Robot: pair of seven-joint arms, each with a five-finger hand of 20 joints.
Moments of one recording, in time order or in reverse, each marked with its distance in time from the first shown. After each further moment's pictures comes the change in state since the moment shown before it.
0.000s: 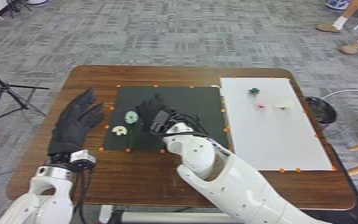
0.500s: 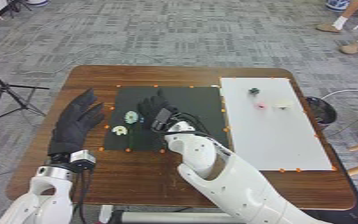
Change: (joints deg) left arm 0.1 0.0 0.0 0.0 0.0 0.0 -0.2; right arm -0.1 0.1 0.5 -0.5 0.8 0.9 1.3
